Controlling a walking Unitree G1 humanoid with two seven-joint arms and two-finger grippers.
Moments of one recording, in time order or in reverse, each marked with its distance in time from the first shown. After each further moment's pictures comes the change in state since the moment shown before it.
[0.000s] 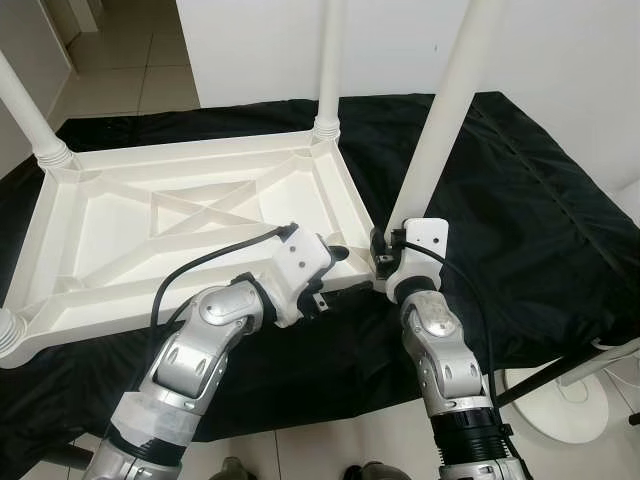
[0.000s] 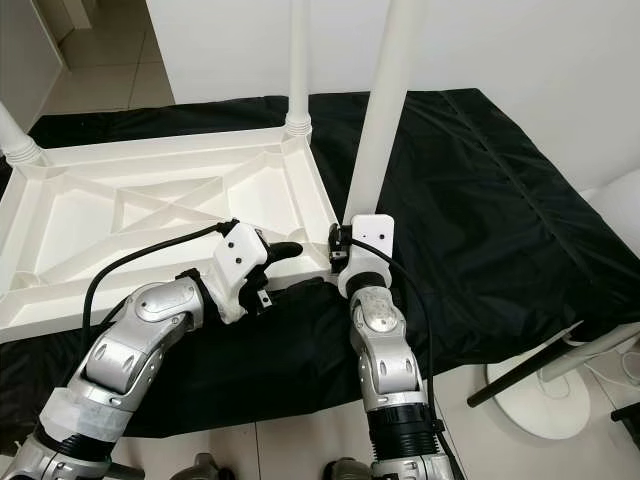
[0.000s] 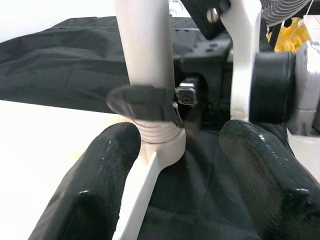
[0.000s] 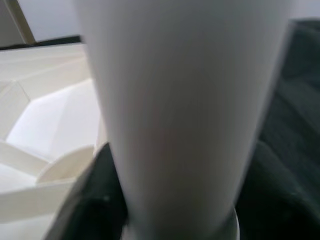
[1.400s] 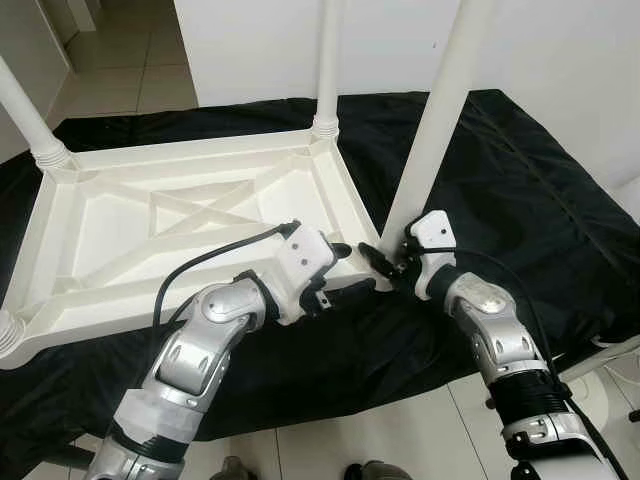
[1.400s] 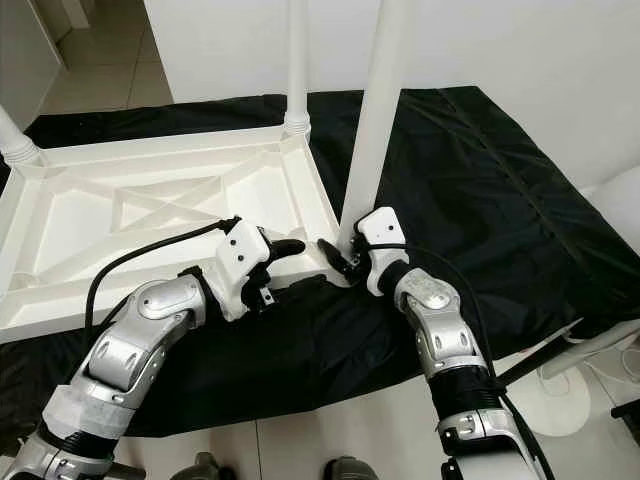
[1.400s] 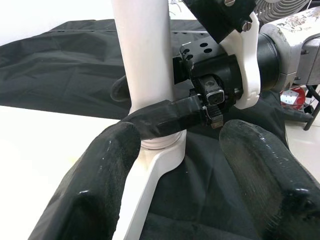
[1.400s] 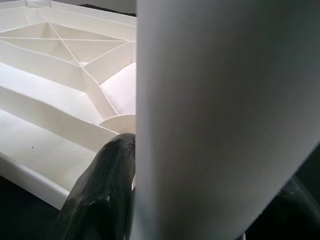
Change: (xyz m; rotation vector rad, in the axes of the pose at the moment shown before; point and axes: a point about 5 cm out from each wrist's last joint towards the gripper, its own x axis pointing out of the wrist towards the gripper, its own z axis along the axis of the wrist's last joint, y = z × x) left arm 0.003 0.000 0.003 0.003 -0.011 -0.001; right arm 0.020 -0.037 0.003 -0.242 0.005 0.628
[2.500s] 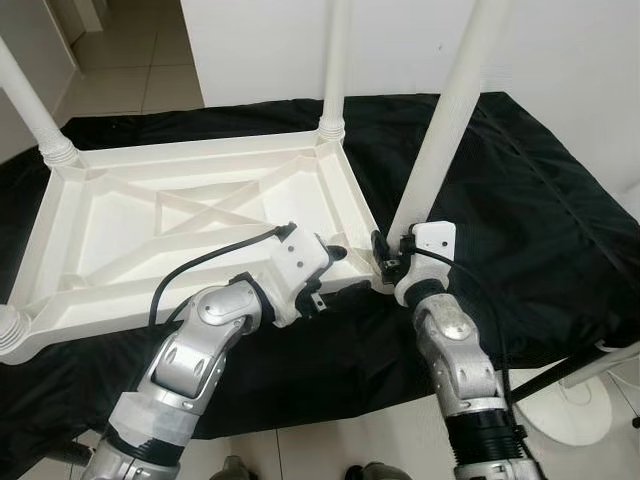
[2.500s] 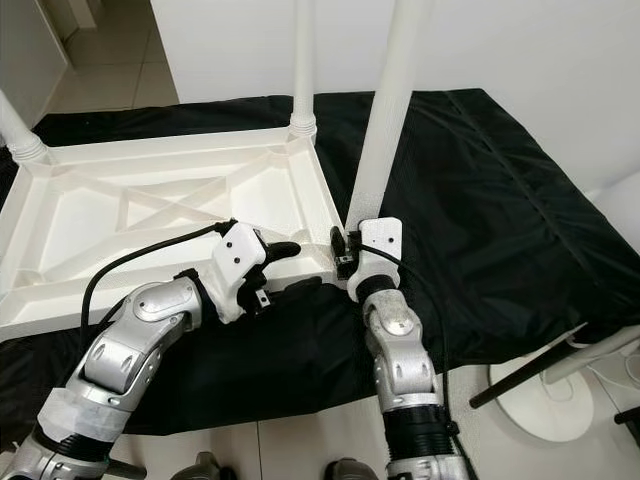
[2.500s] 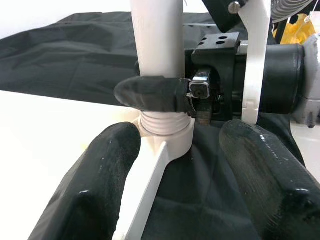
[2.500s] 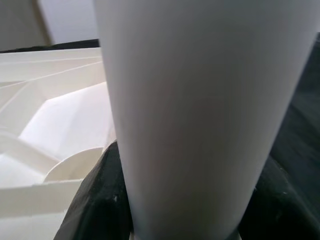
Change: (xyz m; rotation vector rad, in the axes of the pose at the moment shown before) left arm -0.005 0.000 -0.005 -0.006 0.019 0.008; right arm 0.000 0.037 0.006 0.208 -0.039 -0.624
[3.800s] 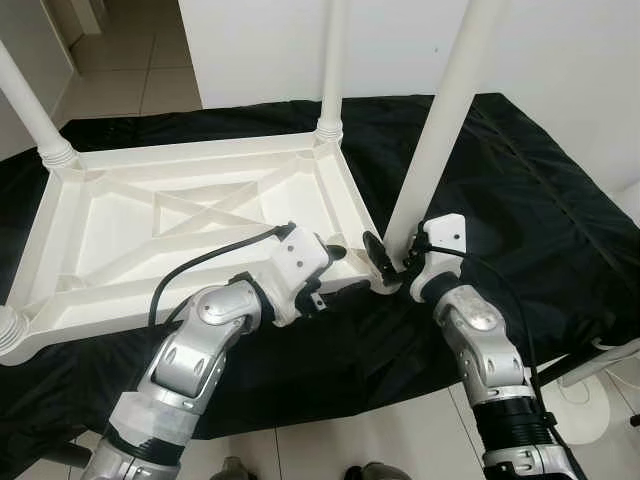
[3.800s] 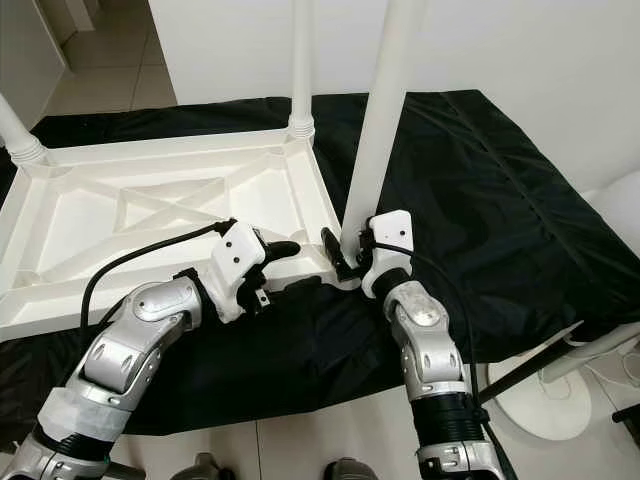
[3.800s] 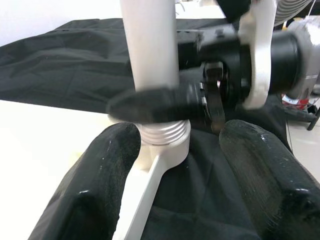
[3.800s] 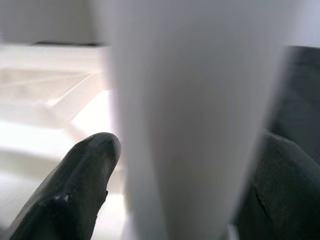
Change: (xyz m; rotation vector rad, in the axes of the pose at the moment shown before) left arm 0.003 0.000 0.003 0.004 -0.013 -0.002; right arm 0.011 -0.025 0.004 -0.102 0.003 0.444
